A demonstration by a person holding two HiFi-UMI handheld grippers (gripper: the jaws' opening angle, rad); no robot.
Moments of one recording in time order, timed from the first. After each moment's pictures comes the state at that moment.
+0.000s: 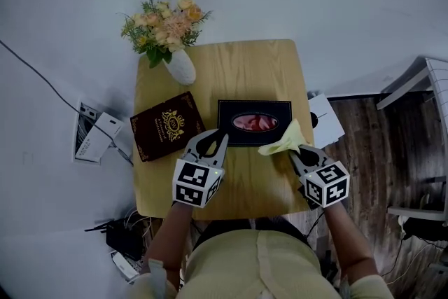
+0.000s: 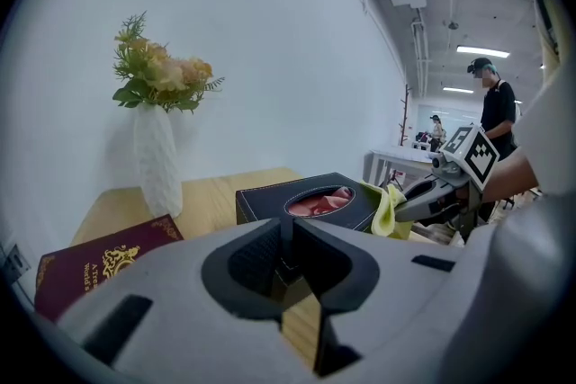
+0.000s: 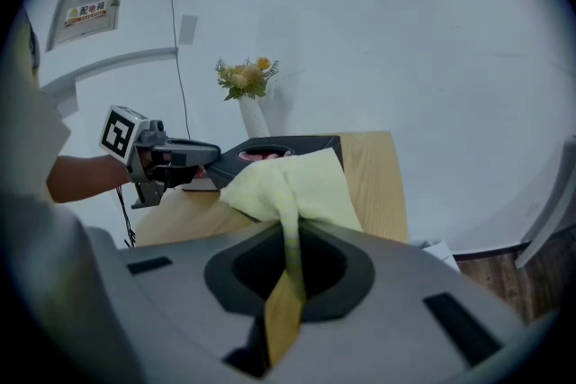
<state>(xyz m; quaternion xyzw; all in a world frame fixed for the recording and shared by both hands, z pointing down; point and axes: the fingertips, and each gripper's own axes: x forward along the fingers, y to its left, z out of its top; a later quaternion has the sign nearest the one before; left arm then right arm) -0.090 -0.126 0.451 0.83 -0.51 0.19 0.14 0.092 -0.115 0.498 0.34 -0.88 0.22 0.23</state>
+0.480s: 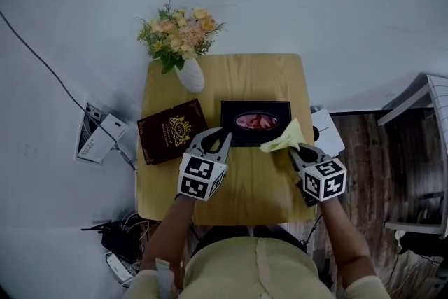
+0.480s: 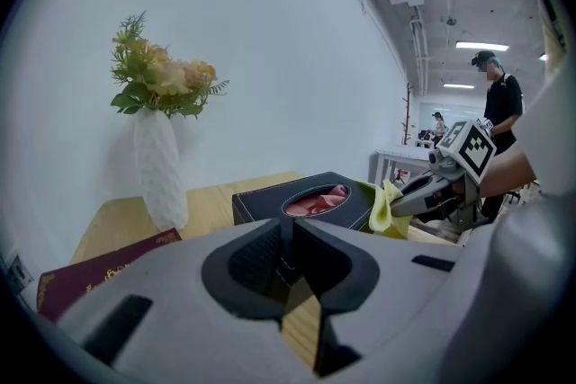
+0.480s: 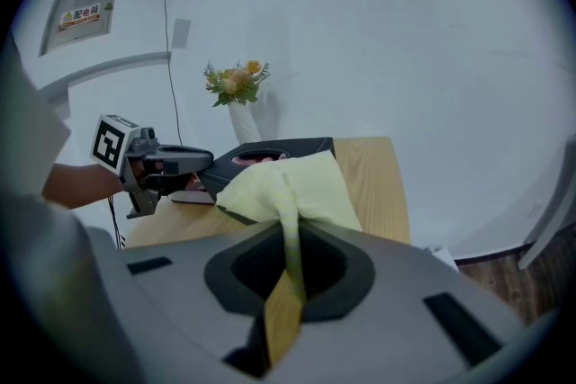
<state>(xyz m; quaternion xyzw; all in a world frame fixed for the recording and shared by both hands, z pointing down) -0.101 -0.149 0.450 0.82 -0.52 0.19 0.12 0.080 -0.150 0.496 0.35 -0.88 0.23 0.22</state>
